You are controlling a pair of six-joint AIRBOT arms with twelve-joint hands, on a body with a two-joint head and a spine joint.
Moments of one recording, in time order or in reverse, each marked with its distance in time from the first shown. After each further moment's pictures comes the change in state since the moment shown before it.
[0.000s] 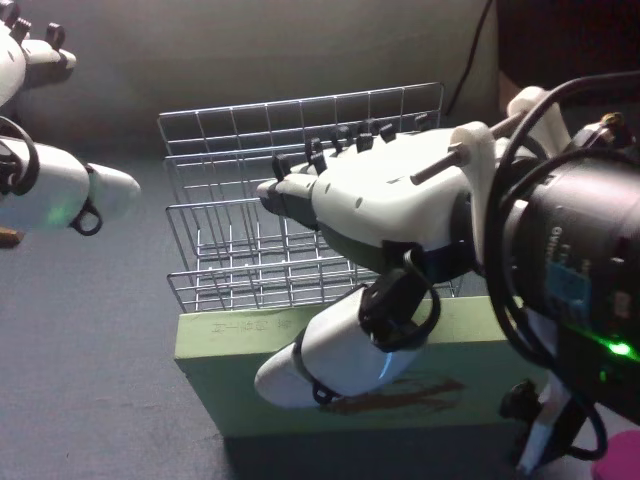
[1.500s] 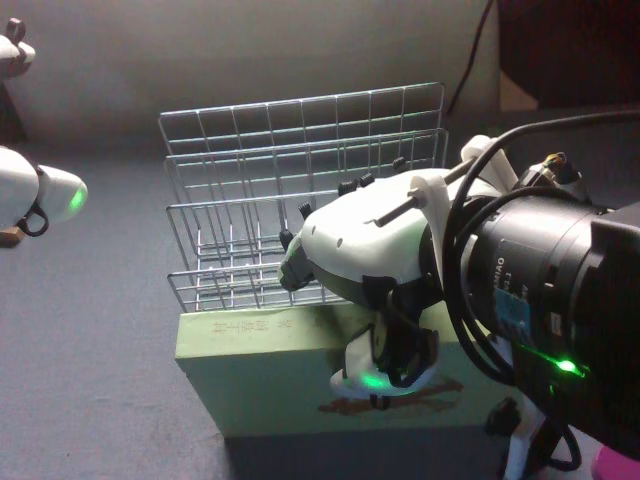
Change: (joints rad) left arm 0.000 0.039 0.020 0.010 -0.029 0.105; right arm -0.063 -0.052 0.056 0.010 0.019 -0.019
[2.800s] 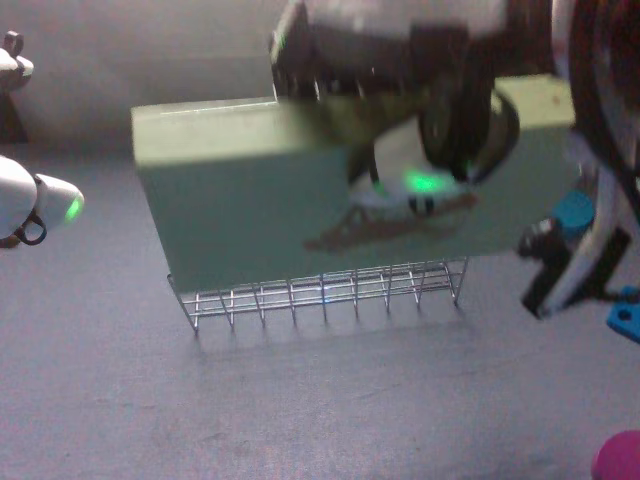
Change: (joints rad) left arm -0.013 0.000 -0.003 -0.044 0.034 0.003; right arm 0.365 0.134 -0.047 0.121 0.048 -0.188
